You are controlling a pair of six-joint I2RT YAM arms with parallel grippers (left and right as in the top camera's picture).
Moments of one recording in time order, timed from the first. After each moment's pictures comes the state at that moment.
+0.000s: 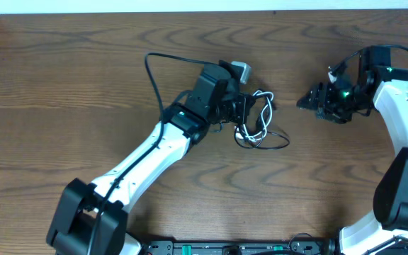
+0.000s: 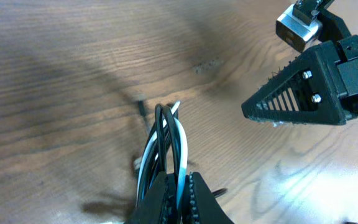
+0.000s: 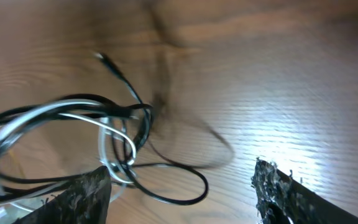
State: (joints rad) left arm -0.58 1.61 1.12 -0.15 0.36 -0.42; right arm -0.13 1.79 1.33 -0.96 -0.60 0.17
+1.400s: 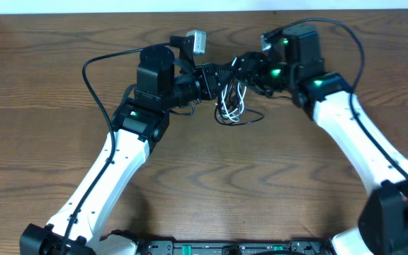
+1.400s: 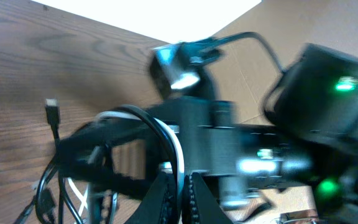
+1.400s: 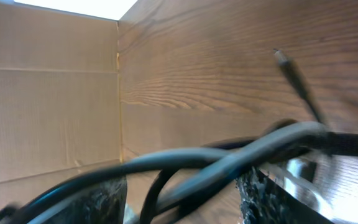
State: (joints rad) left arm -0.37 1.42 1.12 -0.04 0.65 -0.71; right arm 0.34 1.69 1.33 -0.30 -0.65 0.90
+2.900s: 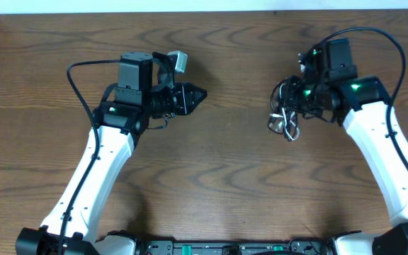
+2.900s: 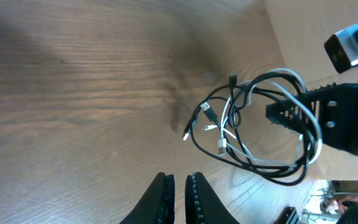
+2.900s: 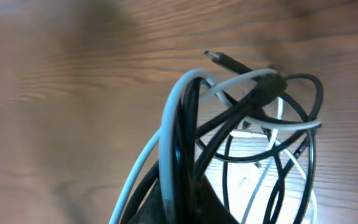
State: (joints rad) left arm -0.22 1.42 1.12 -0.45 0.68 -0.35; right arm 0.24 1.53 1.34 -0.87 -0.26 0.50
